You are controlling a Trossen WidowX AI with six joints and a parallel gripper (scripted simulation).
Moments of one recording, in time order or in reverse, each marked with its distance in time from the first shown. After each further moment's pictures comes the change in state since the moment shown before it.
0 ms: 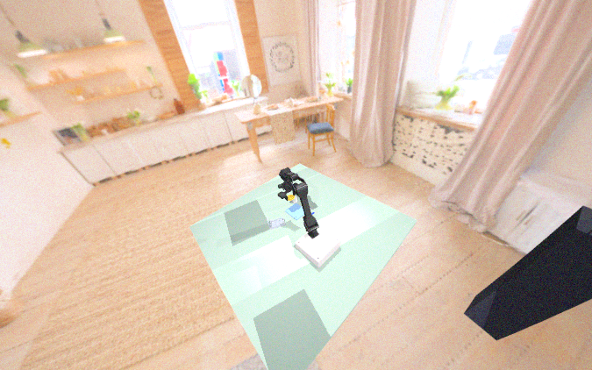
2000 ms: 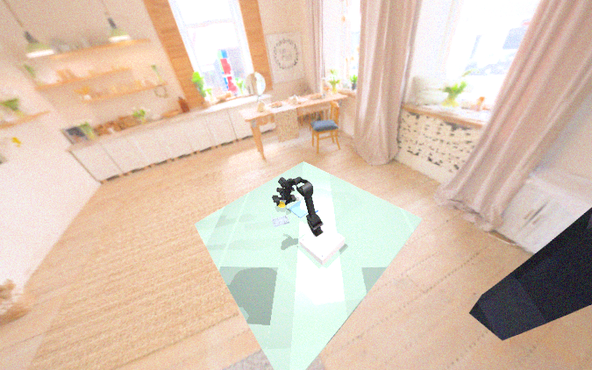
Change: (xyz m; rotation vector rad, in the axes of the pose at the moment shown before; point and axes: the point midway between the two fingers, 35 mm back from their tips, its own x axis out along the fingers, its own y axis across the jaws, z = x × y) arm 0.047 0.104 0.031 0.276 -0.275 0.401
